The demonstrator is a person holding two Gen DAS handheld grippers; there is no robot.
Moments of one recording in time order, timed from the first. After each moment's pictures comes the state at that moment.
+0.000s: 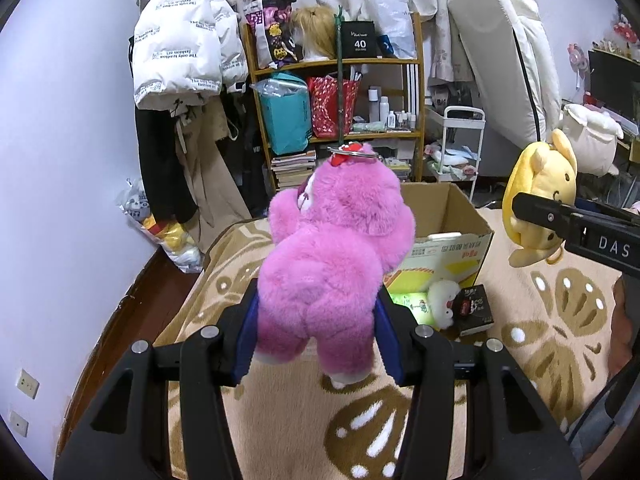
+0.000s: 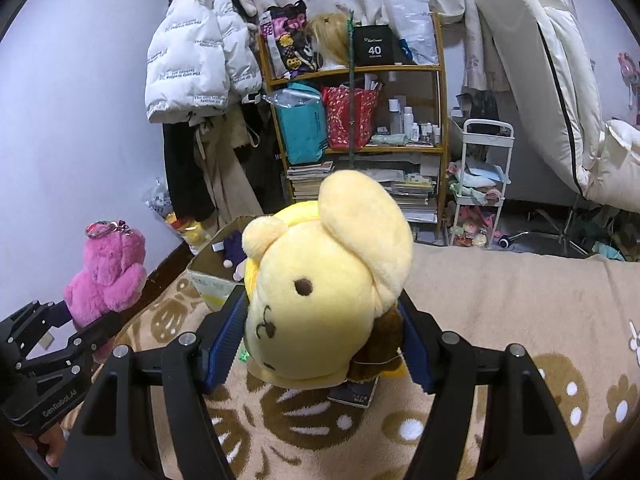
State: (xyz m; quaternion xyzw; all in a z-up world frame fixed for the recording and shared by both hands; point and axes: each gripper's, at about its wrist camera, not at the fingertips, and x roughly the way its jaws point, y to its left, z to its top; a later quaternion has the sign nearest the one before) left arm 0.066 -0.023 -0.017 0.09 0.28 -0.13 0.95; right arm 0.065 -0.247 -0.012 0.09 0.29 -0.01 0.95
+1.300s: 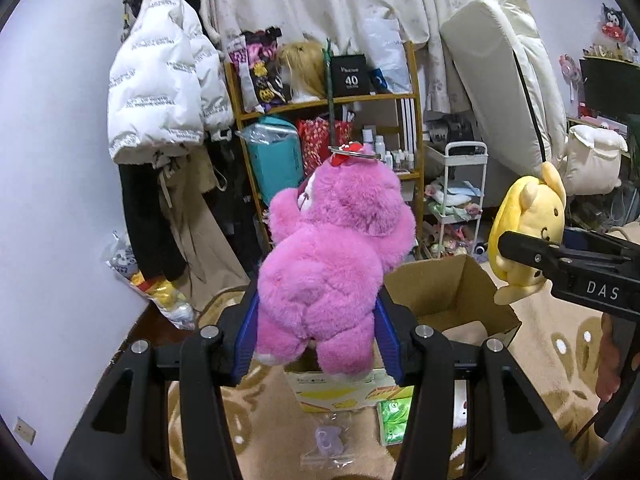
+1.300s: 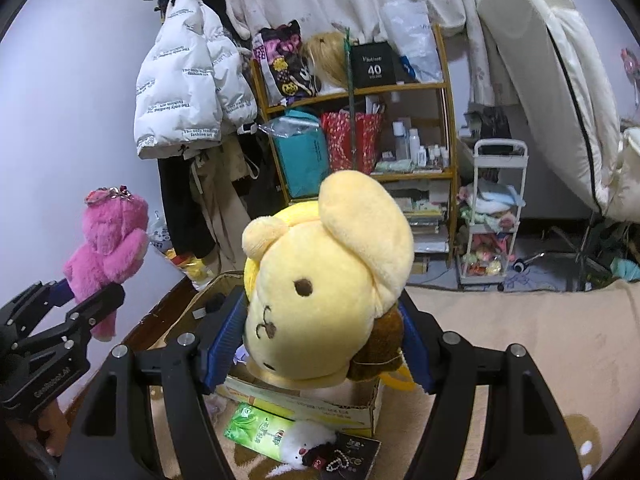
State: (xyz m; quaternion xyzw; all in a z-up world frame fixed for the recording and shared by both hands) left arm 0.156 -0.063 0.004 0.11 0.22 -0.15 0.96; right arm 0.145 -0.276 -0.012 0.11 0.26 0.01 0.96
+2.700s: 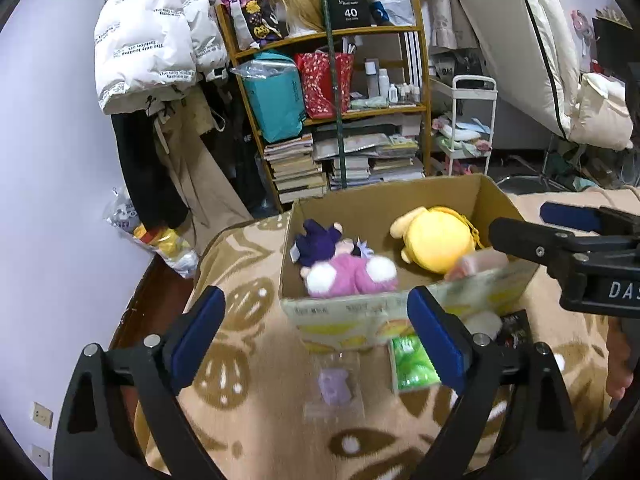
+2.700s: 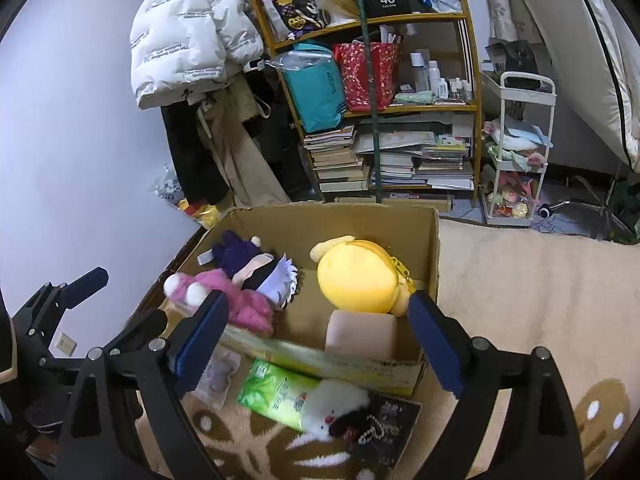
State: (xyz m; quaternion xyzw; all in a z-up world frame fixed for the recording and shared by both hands) left arm 0.156 -0.063 -0.040 0.14 0.32 -0.12 0.93; right arm 0.158 -0.258 -0.053 0.12 0.35 0.05 0.93
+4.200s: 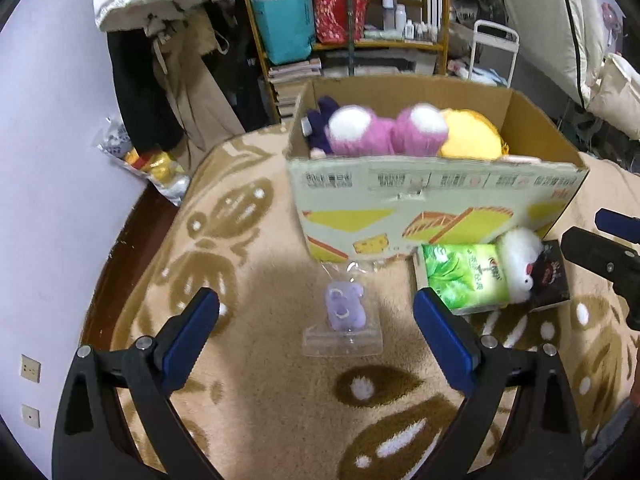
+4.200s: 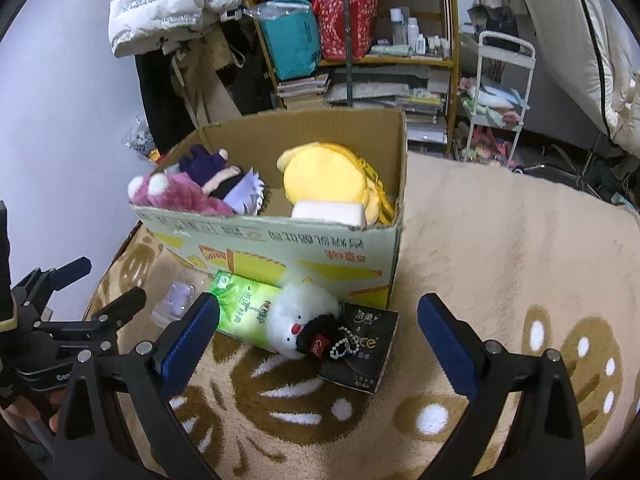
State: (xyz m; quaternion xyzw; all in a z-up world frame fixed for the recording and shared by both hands) left arm 0.166 -0.038 -0.115 0.12 0.44 -0.10 0.89; right arm 0.133 -0.256 -0.105 0.10 0.44 0.00 0.89
